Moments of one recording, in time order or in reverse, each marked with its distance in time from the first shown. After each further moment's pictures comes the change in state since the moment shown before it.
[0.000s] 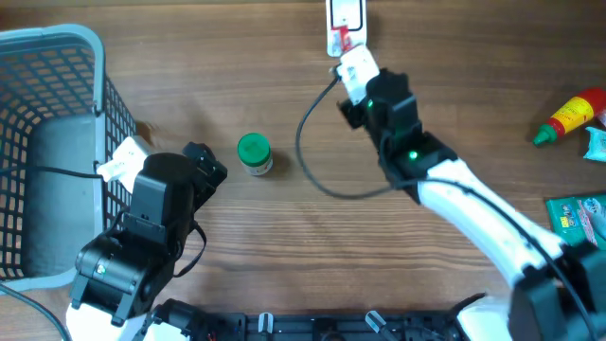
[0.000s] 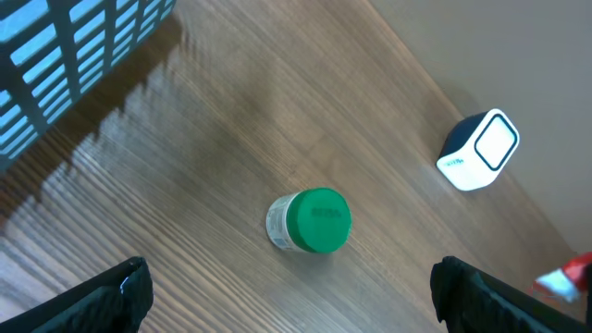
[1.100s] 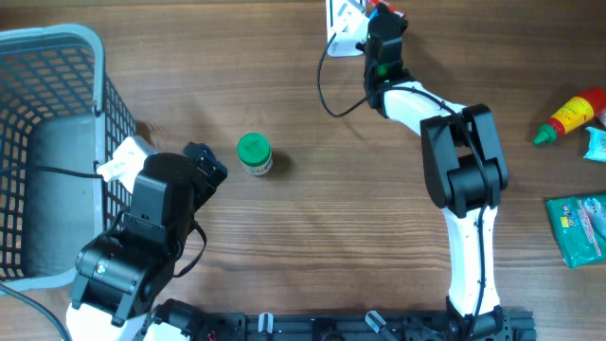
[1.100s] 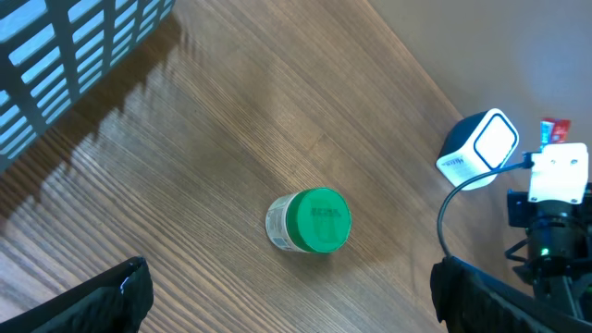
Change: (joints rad) left arm 0.000 0.000 0.000 0.000 0.000 0.000; right arm -0.189 0.826 0.615 0.406 0.165 -0.793
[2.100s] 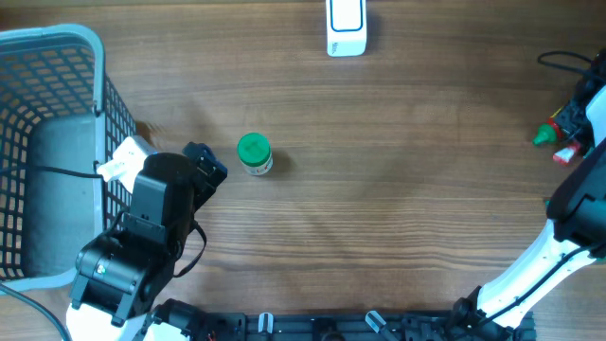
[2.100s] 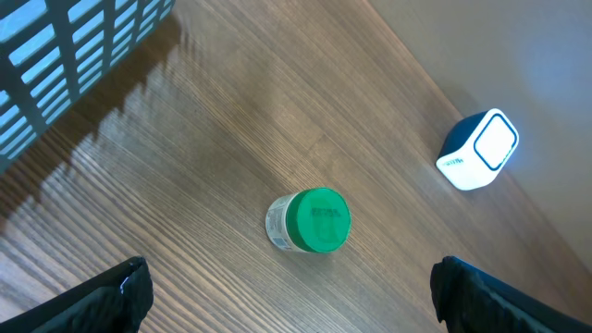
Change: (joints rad) left arm 0.000 0.000 0.000 0.000 0.000 0.000; right arm -0.800 -0.237 0.004 -1.298 0.007 1.389
